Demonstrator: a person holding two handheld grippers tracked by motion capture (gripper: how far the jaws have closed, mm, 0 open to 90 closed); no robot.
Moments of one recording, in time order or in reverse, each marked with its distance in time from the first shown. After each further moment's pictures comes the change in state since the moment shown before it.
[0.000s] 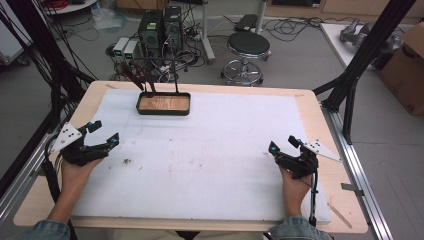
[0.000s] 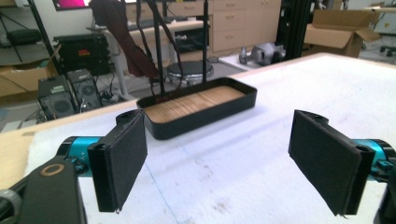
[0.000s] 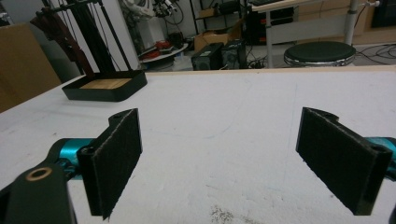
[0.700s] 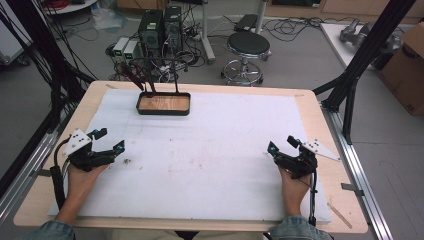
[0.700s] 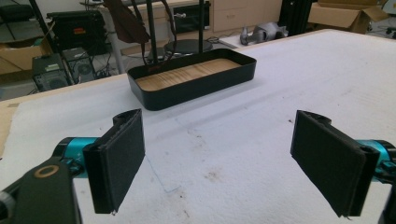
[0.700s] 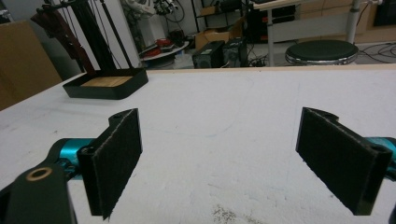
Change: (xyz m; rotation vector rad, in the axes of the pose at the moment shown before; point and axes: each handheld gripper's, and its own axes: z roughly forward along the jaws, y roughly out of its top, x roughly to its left) left arm -0.007 -0.018 0.006 0.074 0.001 -0.008; right arm 0.001 -0.001 0.002 0.008 0.002 -0.003
